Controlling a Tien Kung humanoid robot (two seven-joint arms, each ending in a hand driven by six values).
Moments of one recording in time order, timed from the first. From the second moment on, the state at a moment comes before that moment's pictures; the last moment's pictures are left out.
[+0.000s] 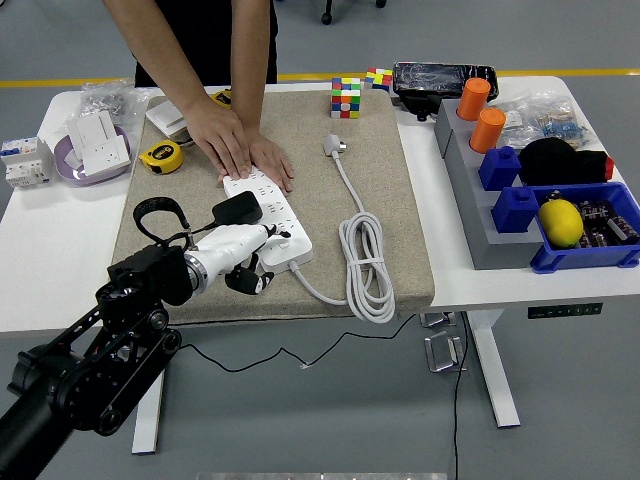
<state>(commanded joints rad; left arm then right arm) -0.35 0.07 -1.11 -1.31 2.27 -0.36 0.21 0.10 -0.33 0.34 0.47 -0.04 -0.38 -0.15</state>
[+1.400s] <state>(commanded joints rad) -0.35 0.07 -1.09 -1.28 2.27 -0.39 0.20 0.10 -0.33 0.34 0.47 -0.04 -0.38 -0.15</state>
